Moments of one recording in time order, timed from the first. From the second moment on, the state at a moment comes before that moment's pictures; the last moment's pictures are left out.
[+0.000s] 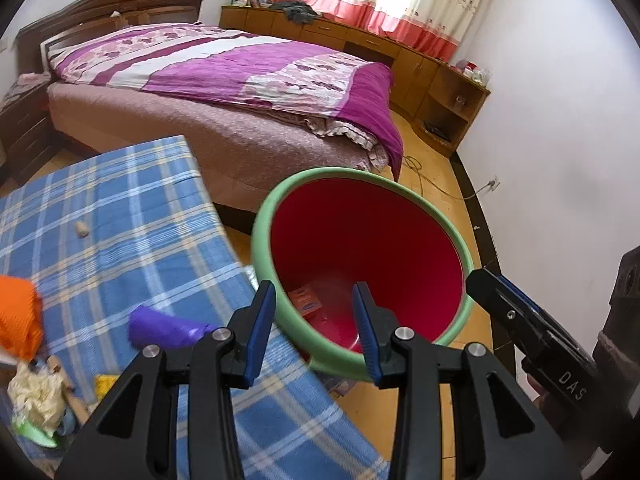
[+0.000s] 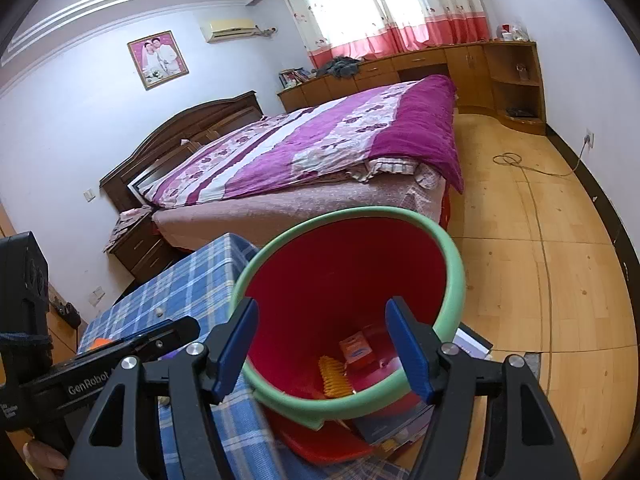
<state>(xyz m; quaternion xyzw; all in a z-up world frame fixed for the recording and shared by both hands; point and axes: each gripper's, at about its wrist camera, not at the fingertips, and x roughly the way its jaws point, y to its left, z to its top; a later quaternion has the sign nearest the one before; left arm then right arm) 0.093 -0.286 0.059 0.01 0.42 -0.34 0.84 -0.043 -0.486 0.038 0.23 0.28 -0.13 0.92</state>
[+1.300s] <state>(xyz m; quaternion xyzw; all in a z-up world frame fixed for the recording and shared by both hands) 0.080 -0.062 0.043 -0.06 0.42 -0.14 0.89 -0.040 -0.353 0.043 0.19 0.32 -0.05 0.93</state>
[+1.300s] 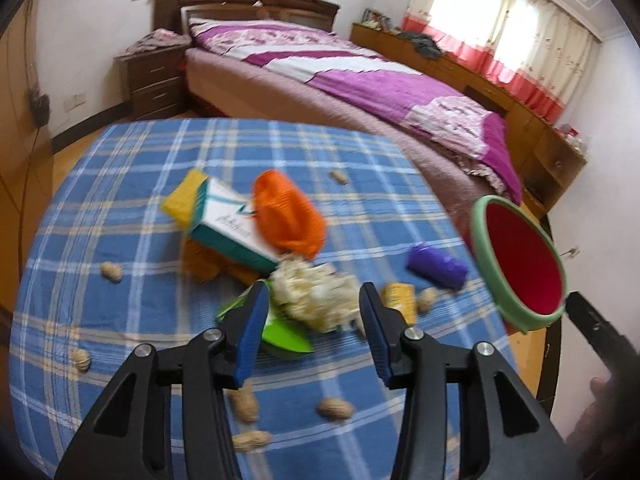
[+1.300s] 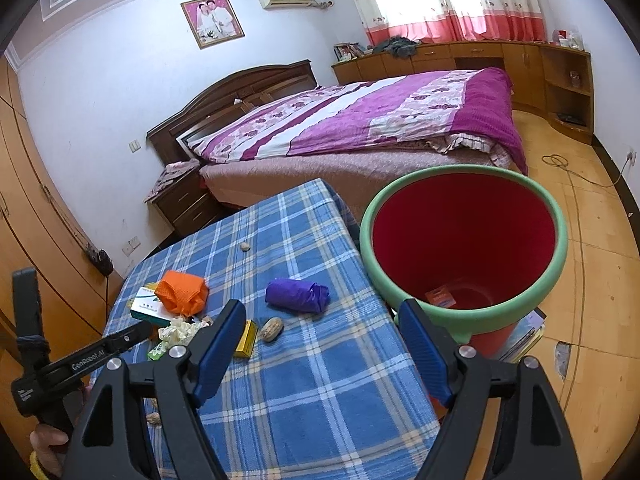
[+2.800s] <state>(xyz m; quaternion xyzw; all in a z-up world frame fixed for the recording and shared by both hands) 0.080 -0.012 0.007 -0.06 0.42 -0.14 0.89 0.015 -0.257 0.017 0.15 0.38 0.04 0.91</state>
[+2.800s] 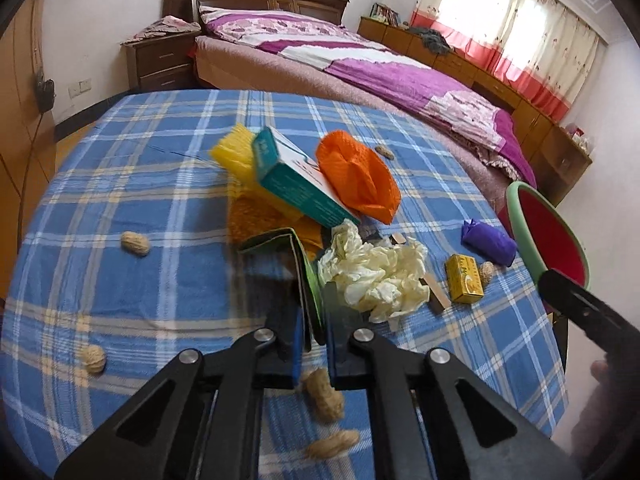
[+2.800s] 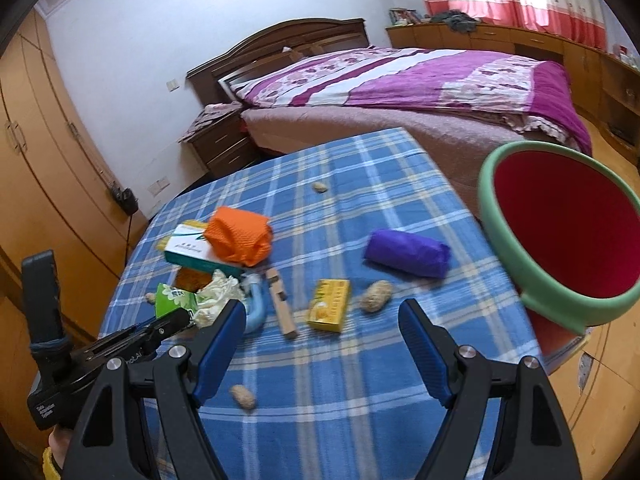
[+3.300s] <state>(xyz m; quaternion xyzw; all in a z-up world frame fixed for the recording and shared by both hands) 0.074 0.032 0.008 -0.10 0.41 -0.11 0.90 0.044 -0.190 0.011 0.11 0.41 0.12 0.90</state>
